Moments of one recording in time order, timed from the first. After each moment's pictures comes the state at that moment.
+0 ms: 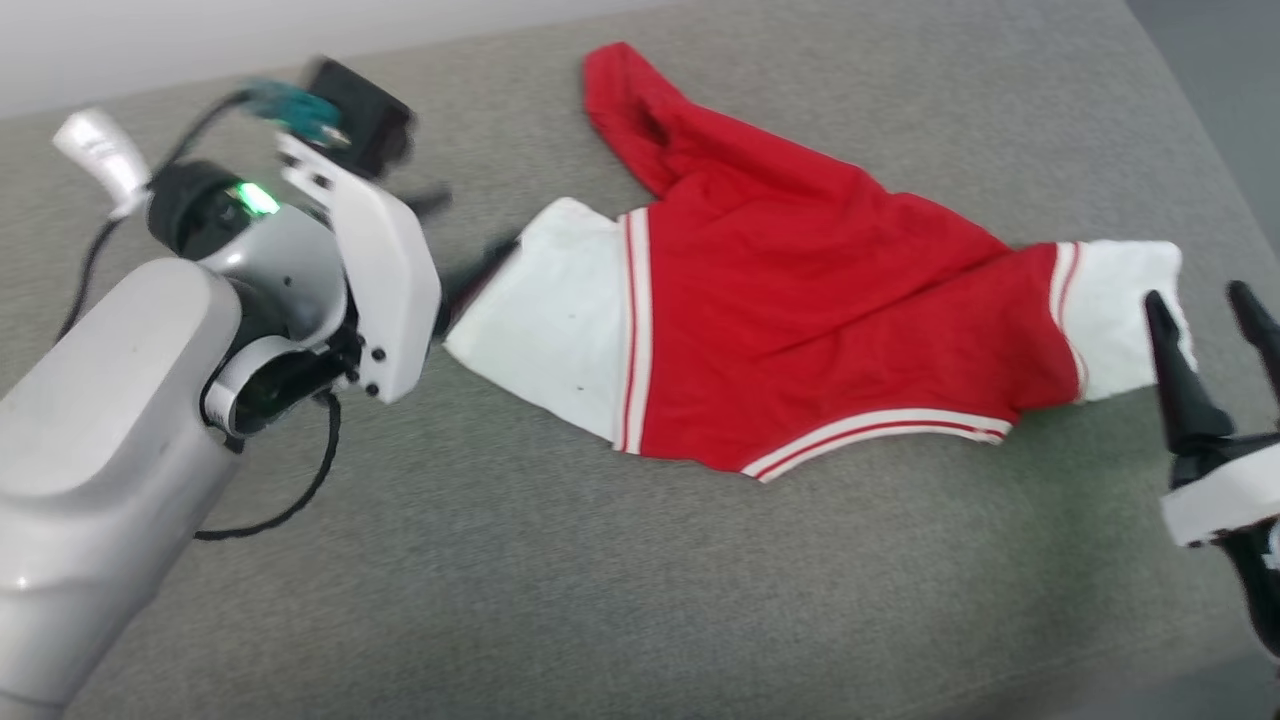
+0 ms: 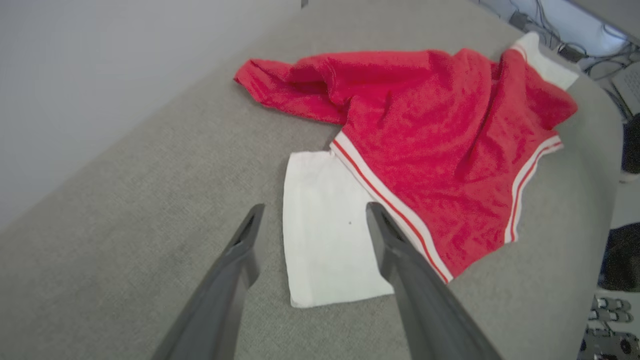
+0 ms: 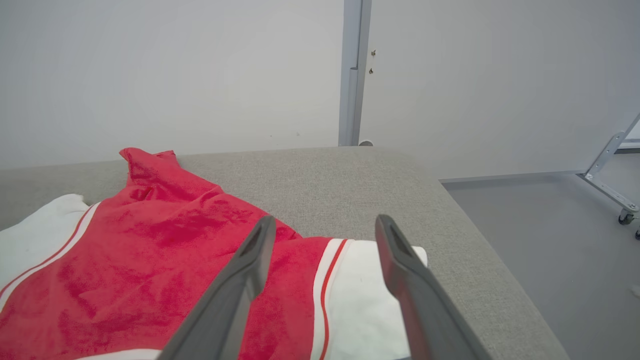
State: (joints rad) left arm -0.91 0.60 -0.76 0.23 -0.87 -0.13 0.50; right arm -0.23 -0.43 -0.01 0.15 0.51 0.13 -0.07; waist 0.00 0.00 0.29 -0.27
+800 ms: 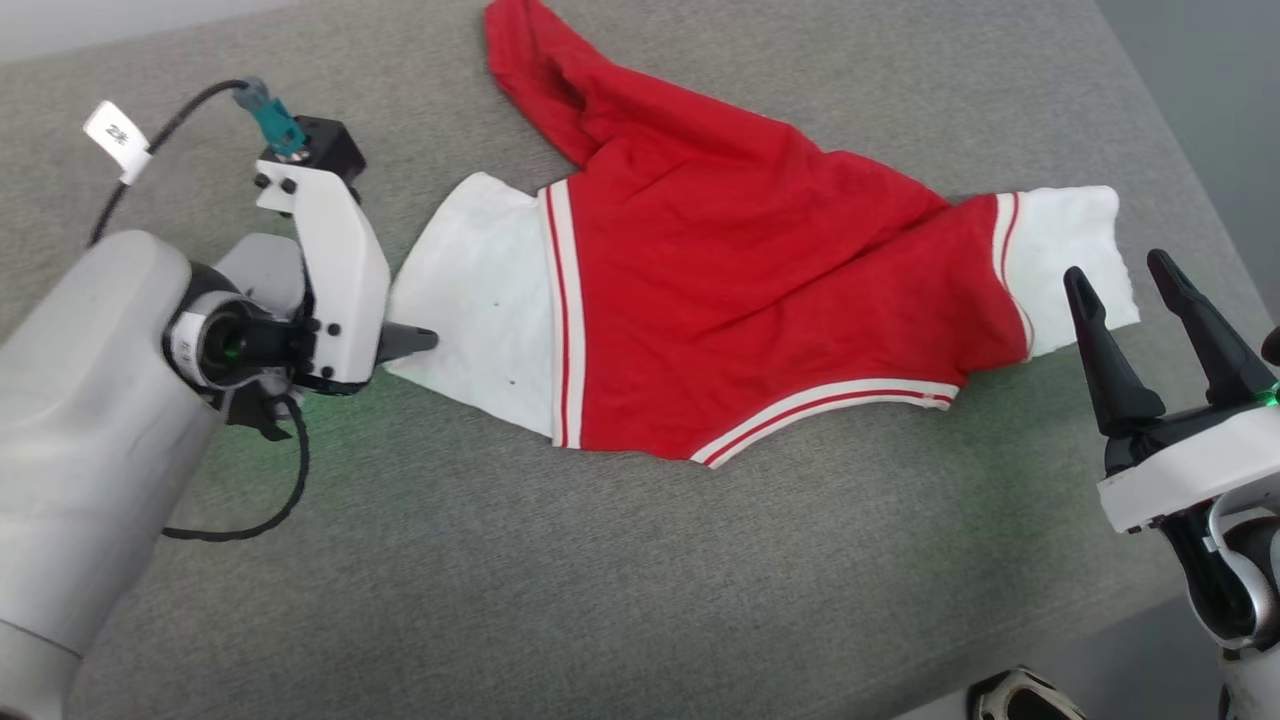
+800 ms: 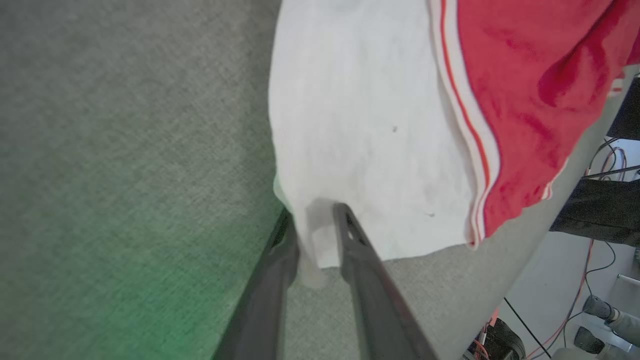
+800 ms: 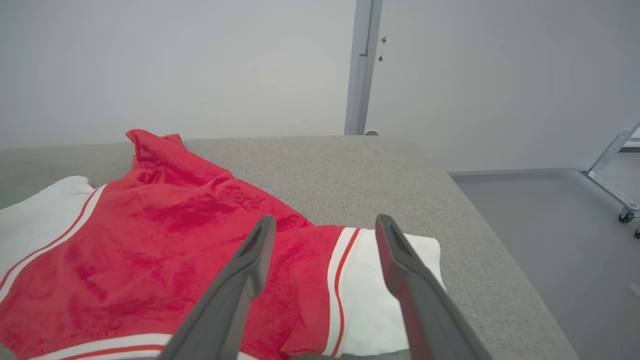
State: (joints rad) left arm -1.00 0.57 -0.82 0.56 -1.15 -0.09 0.96; right arm -0.27 -0.37 0.07 0.08 0.48 0.13 -0.04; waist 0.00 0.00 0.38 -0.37
